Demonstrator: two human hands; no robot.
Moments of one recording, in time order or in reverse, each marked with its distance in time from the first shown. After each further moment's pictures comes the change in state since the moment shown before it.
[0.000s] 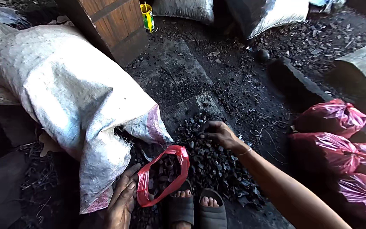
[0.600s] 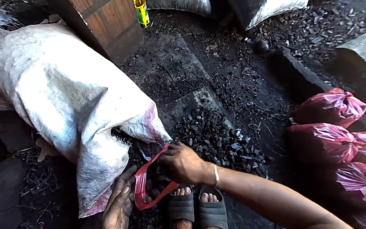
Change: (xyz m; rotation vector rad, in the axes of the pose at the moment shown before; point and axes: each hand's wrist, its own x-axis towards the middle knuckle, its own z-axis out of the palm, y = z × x) left_hand 0.000 0.001 0.001 0.002 -0.009 -0.002; right_hand 0.003 -0.068 0.153 -0.838 -0.215 -0.318
